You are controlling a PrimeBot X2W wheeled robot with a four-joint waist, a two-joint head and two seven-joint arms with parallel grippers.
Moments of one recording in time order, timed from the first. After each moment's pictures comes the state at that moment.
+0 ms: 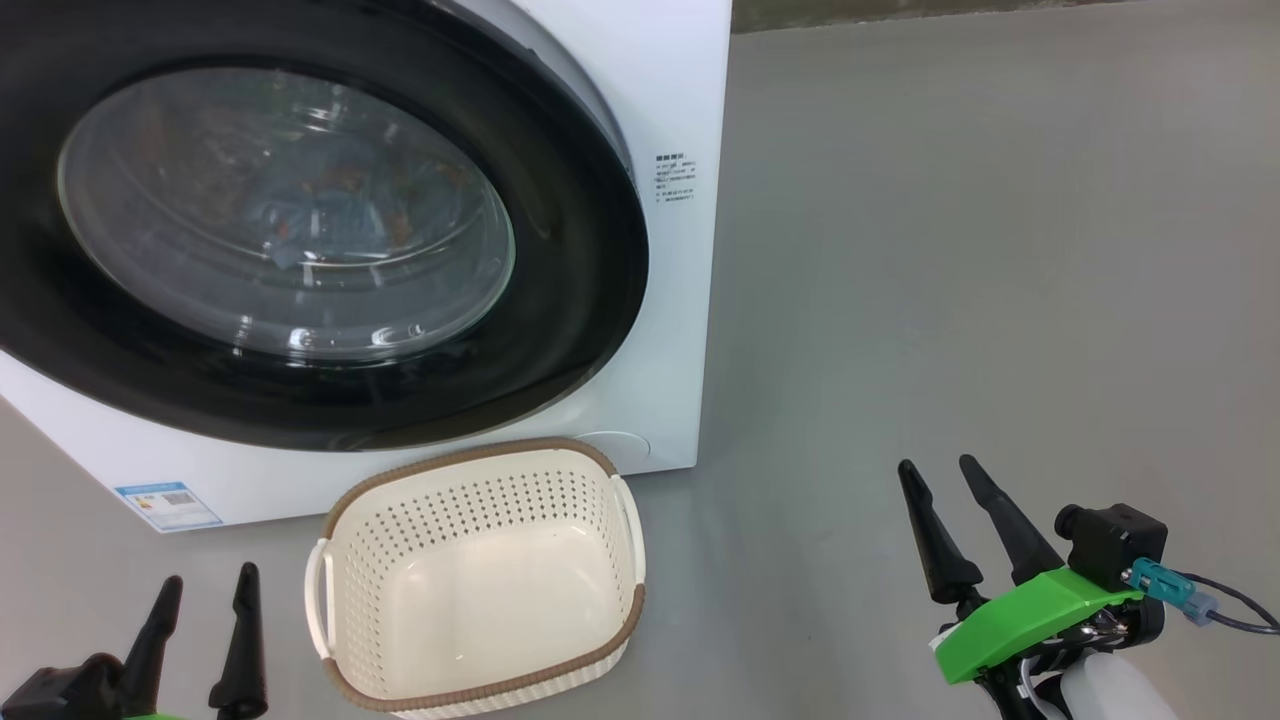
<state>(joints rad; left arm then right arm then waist) 0.01 0.22 -0.03 0.22 -0.48 -0.13 -0.26 -0.22 -0.14 0.15 0.41 0.47 0.13 -0.26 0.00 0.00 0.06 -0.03</state>
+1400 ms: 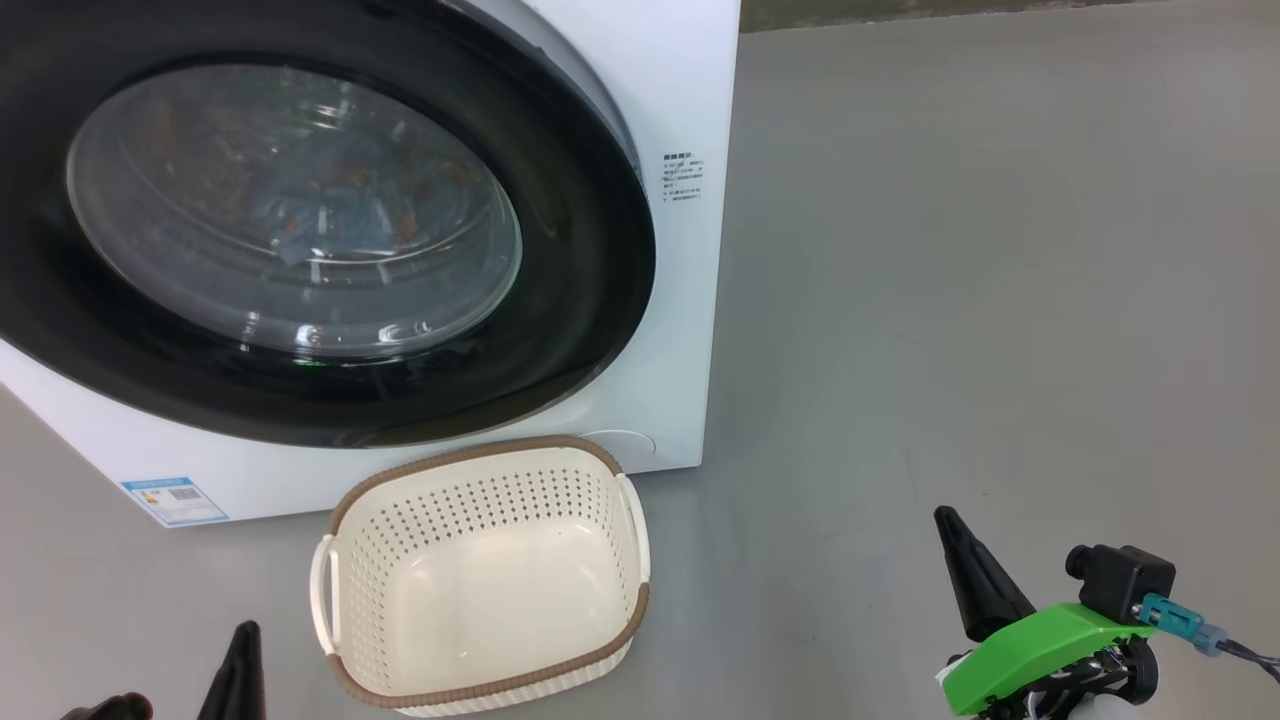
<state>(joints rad) 0.03 0.15 -0.03 0.29 -0.60 -0.13 -0.22 -0.17 -0.12 0.12 0.45 0.58 0.13 -0.22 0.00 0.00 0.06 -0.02</state>
